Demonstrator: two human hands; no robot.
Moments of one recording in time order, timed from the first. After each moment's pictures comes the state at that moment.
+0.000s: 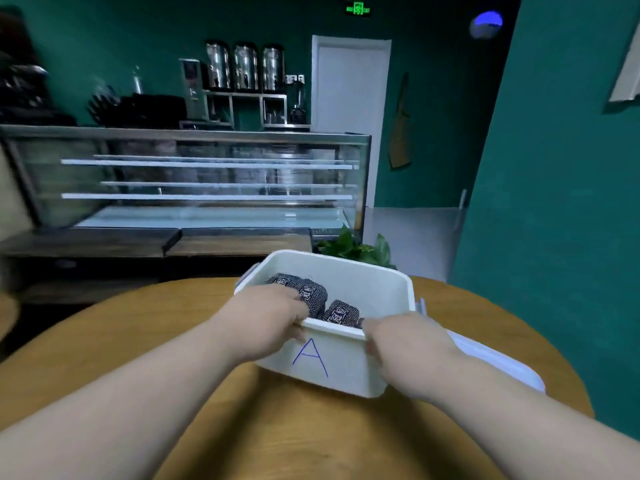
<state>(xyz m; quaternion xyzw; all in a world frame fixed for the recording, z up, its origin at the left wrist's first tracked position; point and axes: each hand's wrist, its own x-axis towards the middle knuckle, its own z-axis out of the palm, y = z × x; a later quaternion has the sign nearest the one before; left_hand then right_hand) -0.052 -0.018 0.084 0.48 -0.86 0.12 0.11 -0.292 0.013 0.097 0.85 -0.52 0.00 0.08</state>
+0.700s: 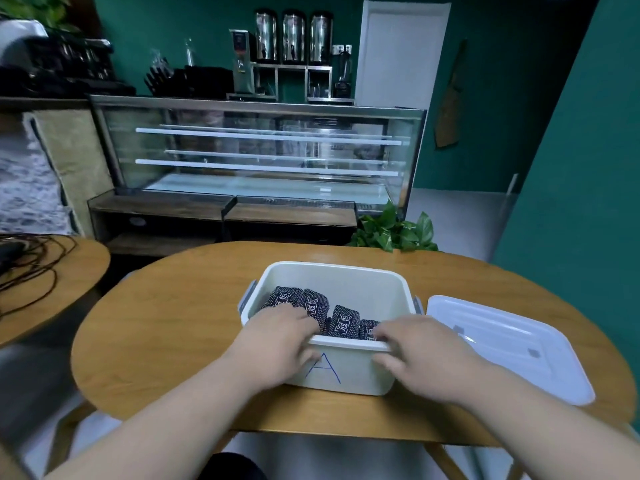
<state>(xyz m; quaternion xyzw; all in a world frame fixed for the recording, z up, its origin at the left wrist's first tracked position) -0.001 0.088 0.015 0.56 -0.81 0.10 0.13 -0.262 0.055 0.045 0.90 -0.42 0.08 0.00</state>
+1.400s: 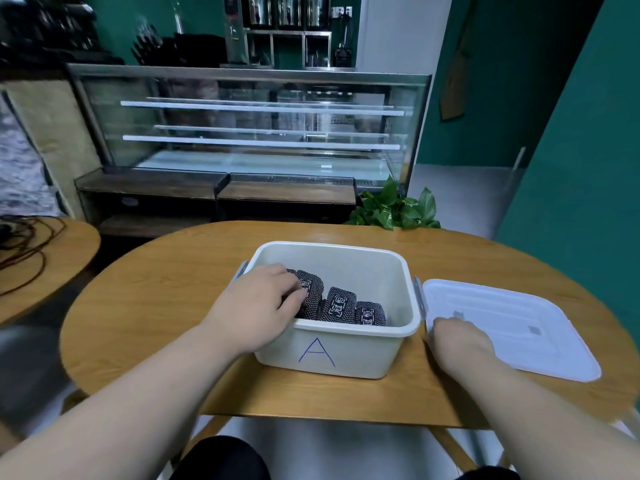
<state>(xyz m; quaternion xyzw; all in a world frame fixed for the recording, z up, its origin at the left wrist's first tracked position) 0.006 0.076 0.034 0.63 -0.74 0.01 0.22 -0.312 -0.032 -0.050 0.72 -0.69 -0.10 0.00</state>
